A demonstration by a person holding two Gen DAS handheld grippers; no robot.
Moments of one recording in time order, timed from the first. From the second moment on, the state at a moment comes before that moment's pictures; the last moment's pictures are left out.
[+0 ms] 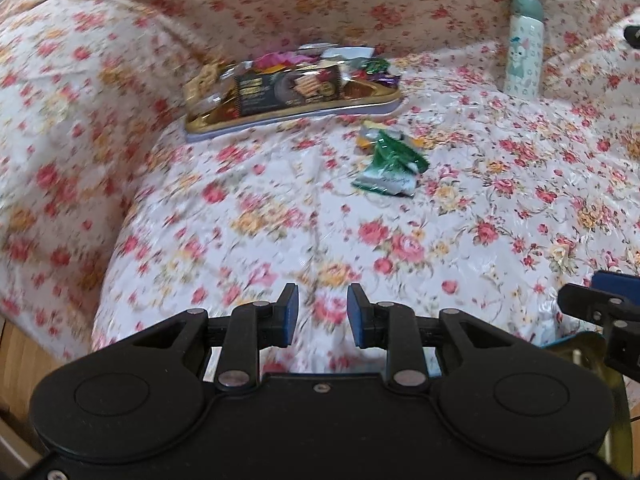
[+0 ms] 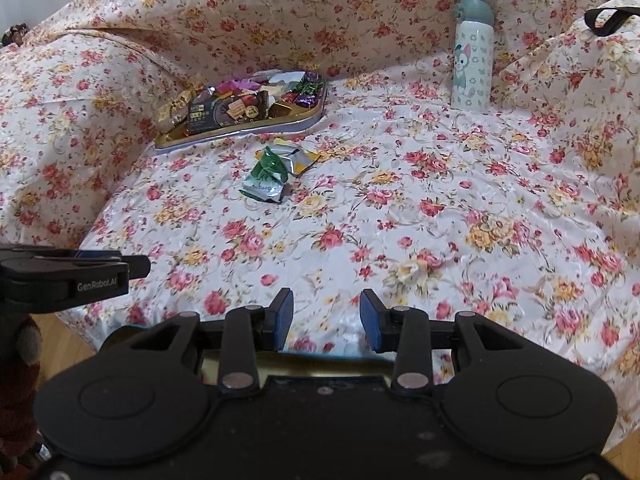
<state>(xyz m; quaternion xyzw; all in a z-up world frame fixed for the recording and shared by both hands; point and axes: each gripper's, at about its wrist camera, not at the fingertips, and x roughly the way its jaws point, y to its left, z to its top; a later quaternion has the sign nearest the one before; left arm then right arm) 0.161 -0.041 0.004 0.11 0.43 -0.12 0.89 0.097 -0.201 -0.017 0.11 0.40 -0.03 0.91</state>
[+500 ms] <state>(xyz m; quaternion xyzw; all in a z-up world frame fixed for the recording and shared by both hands) 0.219 -0.083 -0.018 0.14 0.38 -0.21 0.89 0.175 -0.222 -0.044 0.10 0.43 -0.05 0.89</state>
